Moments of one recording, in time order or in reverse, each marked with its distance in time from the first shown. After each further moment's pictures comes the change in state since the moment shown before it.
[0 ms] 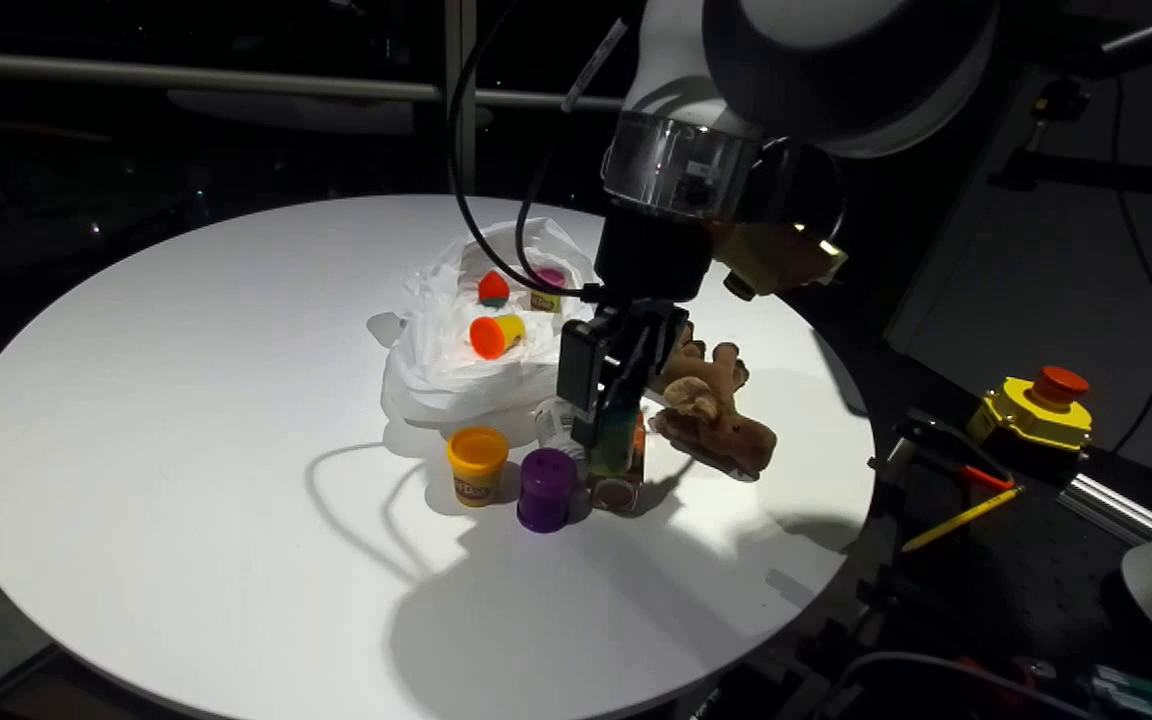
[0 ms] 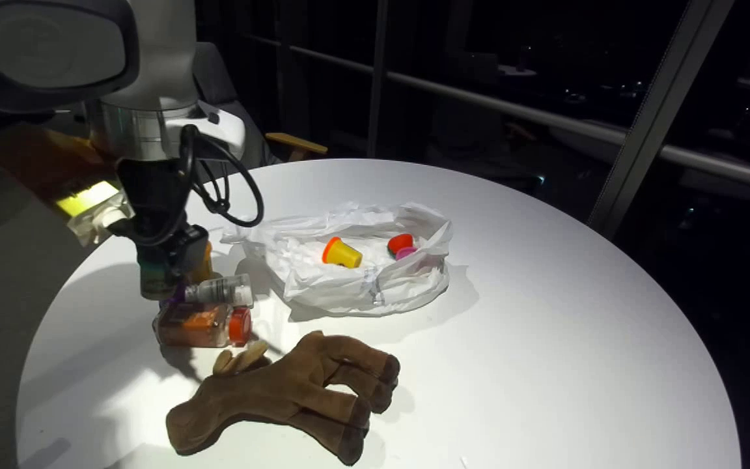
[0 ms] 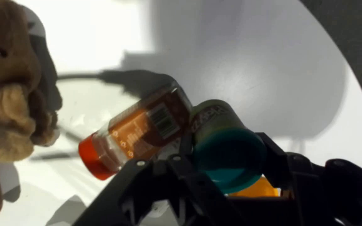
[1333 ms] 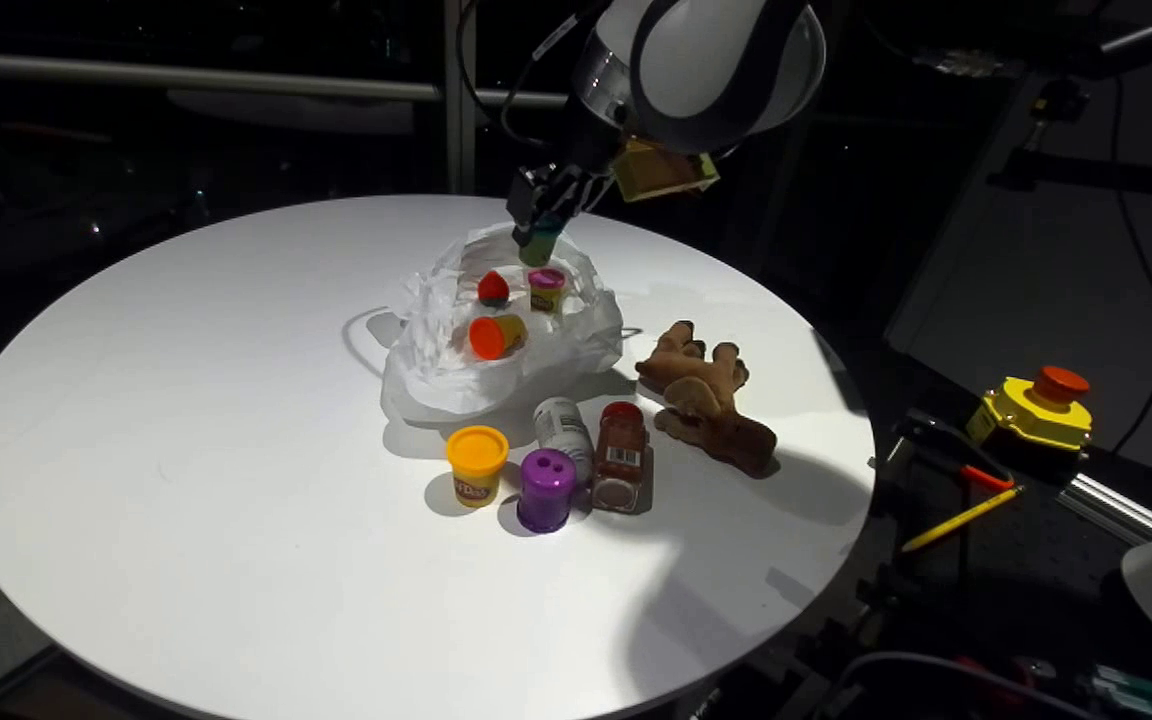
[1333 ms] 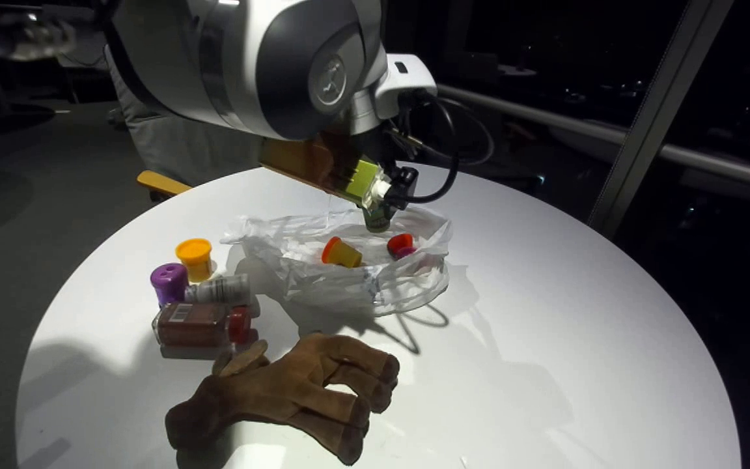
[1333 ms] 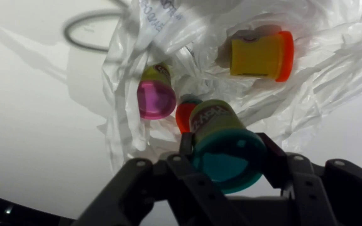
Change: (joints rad) arm -0.024 0.219 -0.322 0.310 -0.391 0.375 0.084
